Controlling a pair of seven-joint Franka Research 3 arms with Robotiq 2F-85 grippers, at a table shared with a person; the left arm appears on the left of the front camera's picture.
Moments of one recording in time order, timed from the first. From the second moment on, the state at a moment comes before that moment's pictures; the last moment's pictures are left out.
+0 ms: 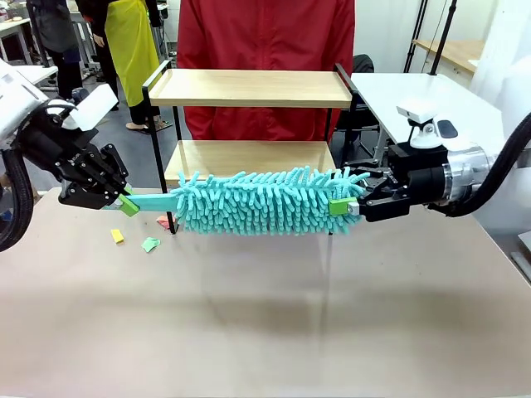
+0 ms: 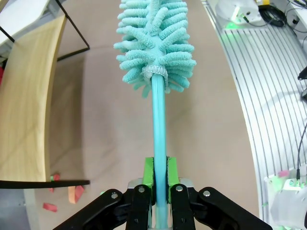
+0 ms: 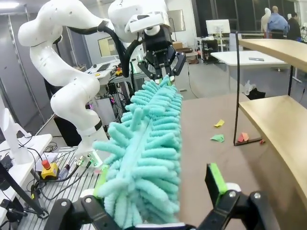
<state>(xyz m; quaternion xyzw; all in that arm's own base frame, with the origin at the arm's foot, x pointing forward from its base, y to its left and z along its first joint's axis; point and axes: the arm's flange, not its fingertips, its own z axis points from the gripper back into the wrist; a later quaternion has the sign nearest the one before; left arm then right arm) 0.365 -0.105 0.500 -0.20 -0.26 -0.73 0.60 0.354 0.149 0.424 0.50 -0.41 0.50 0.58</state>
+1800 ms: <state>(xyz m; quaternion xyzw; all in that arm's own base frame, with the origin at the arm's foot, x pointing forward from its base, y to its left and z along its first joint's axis) 0.366 -0.104 0.500 -0.20 -0.26 -0.73 0.60 0.353 0.162 0.410 0.52 -0.42 0.50 0.55</state>
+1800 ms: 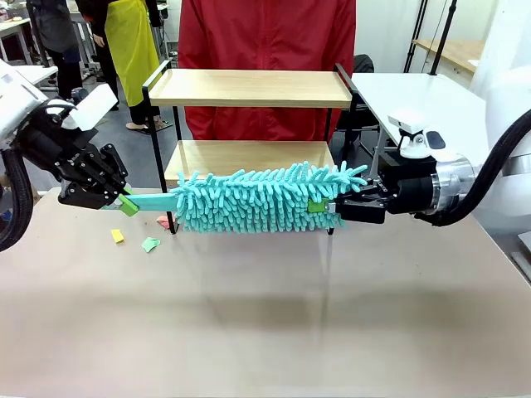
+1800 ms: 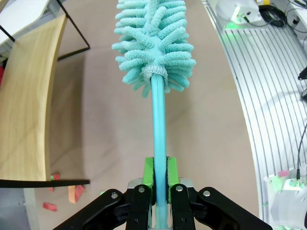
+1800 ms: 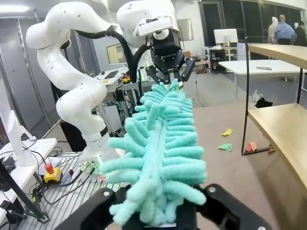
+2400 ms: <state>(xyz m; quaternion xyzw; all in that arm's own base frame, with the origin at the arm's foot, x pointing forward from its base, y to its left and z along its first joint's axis) 0.365 -0.105 0.500 -0.20 -0.26 -0.73 0.60 0.354 0.161 0.409 0.52 -0.43 0.50 0.54</state>
